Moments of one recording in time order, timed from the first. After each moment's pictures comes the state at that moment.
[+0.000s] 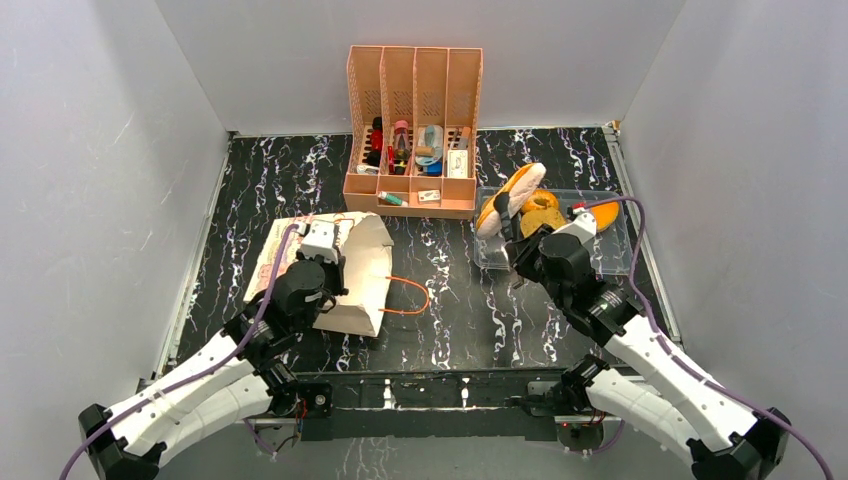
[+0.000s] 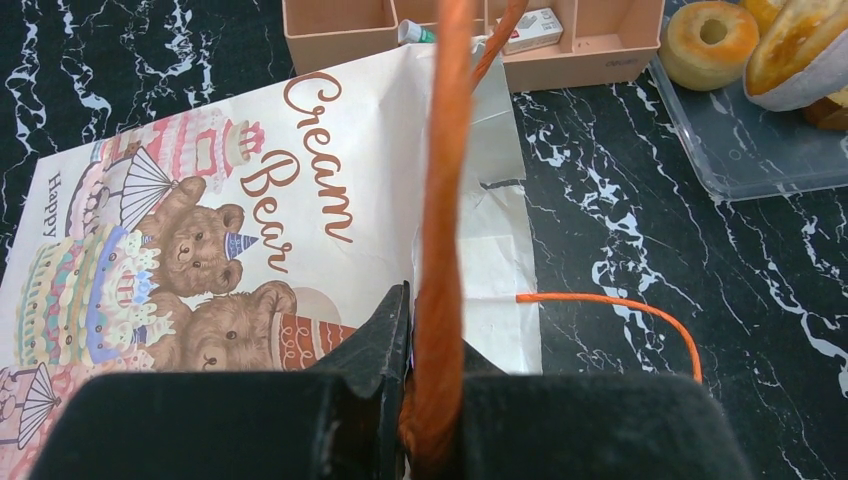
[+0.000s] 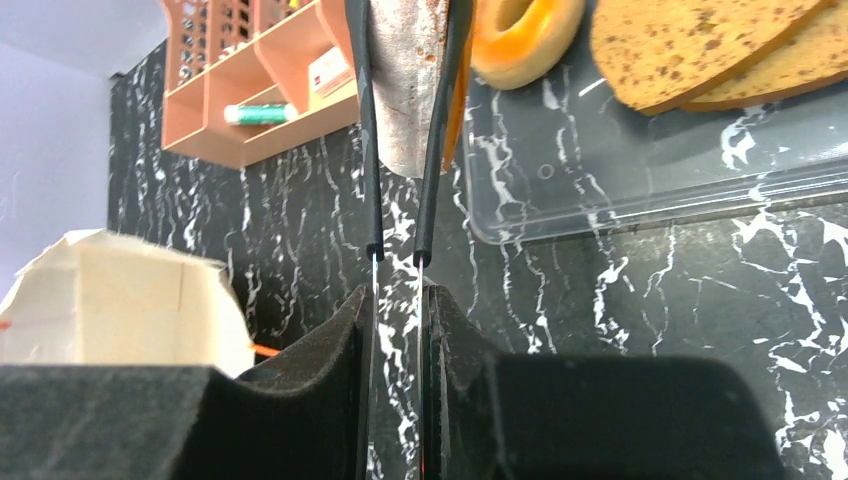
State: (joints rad) left arm -0.83 0.67 0.58 -0.31 -0.56 -0.24; right arm 0.64 0.74 0.70 -0.44 0.40 0.86
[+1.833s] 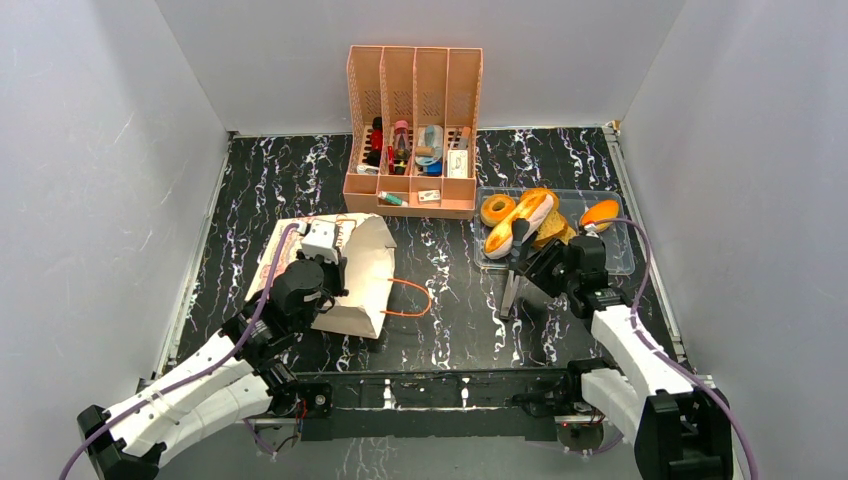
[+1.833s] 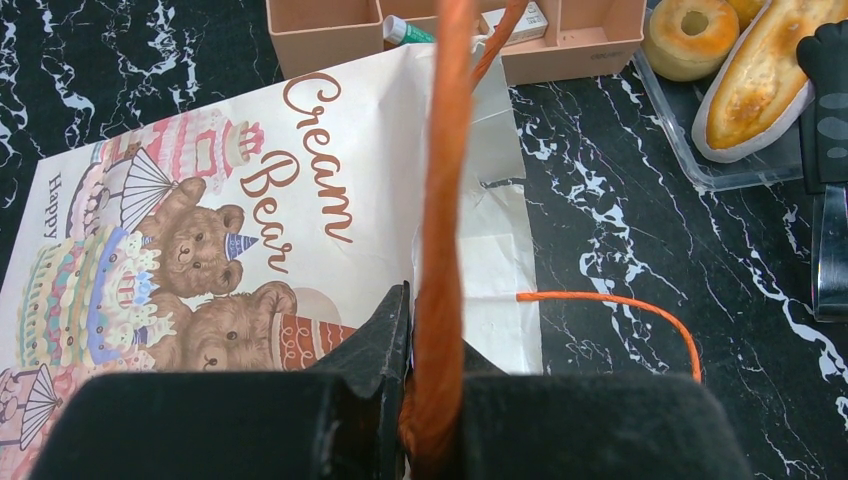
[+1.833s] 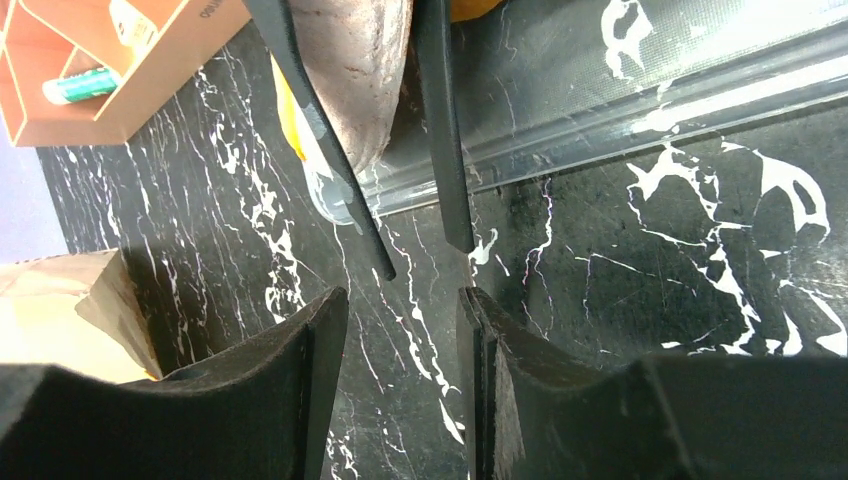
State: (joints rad) left arm -0.83 0.66 0.60 -0.34 -0.53 -0.24; right arm 0.09 0.90 0.41 -0.18 -0.18 0.79
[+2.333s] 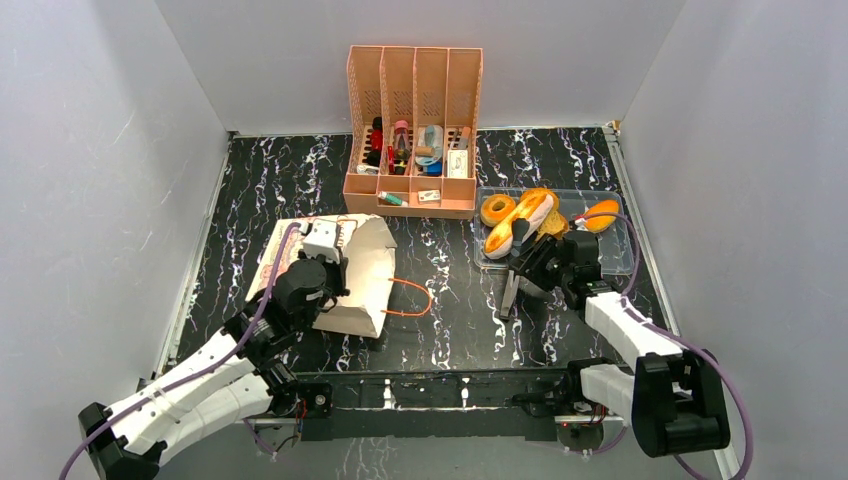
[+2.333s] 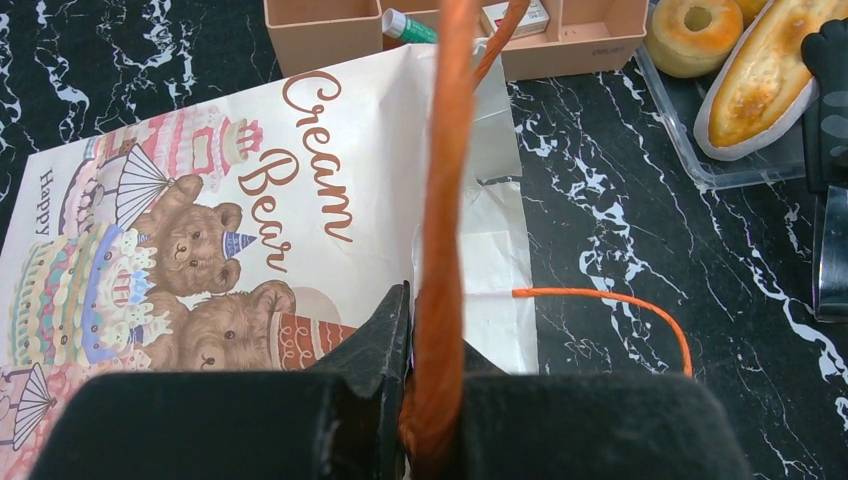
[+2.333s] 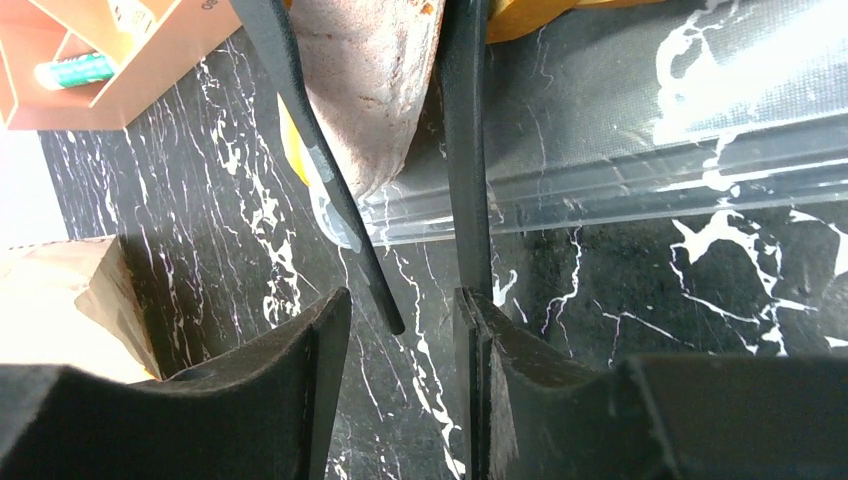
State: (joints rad) left arm -0.83 0.67 0.60 -0.33 -0.53 -0.26; right arm 0.09 1.06 0.41 -0.03 -0.23 0.76
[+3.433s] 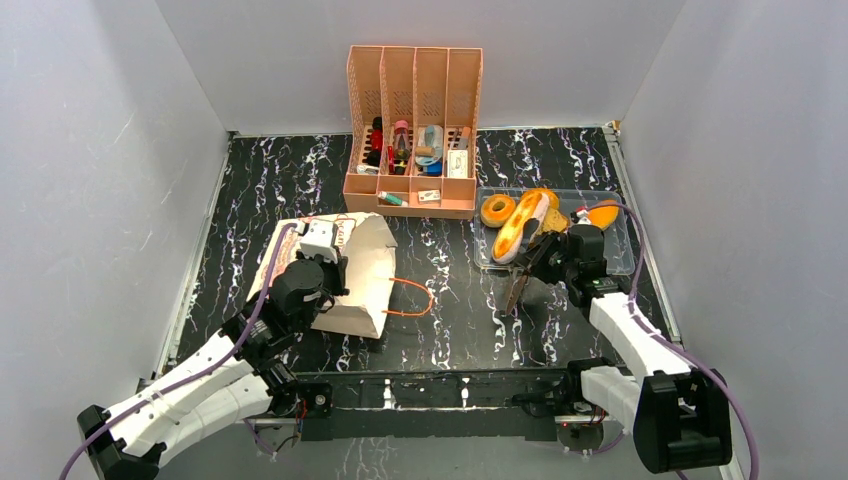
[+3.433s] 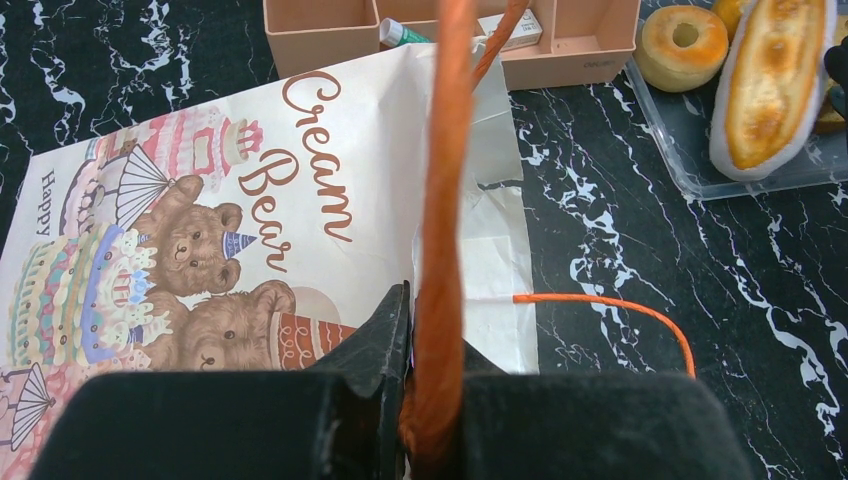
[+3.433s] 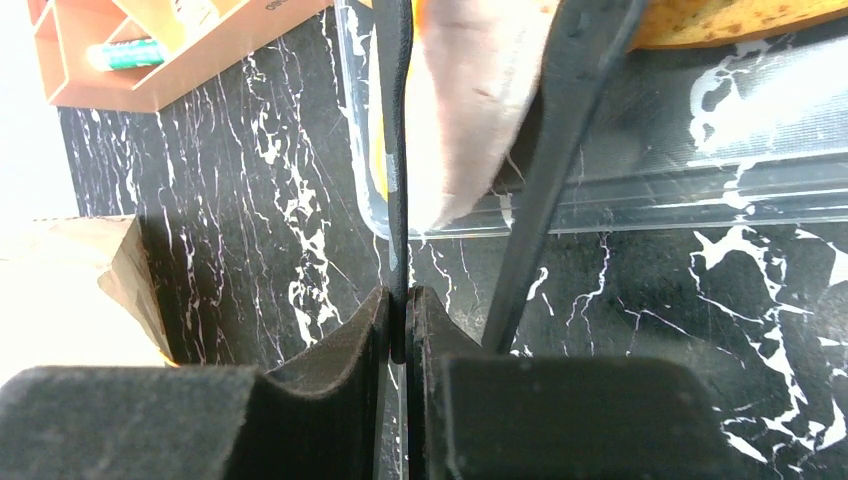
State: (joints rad) left arm -0.83 0.66 0.60 -0.33 -0.53 -0.27; right arm 0.09 1.01 0.47 -0.09 -0.27 0.70
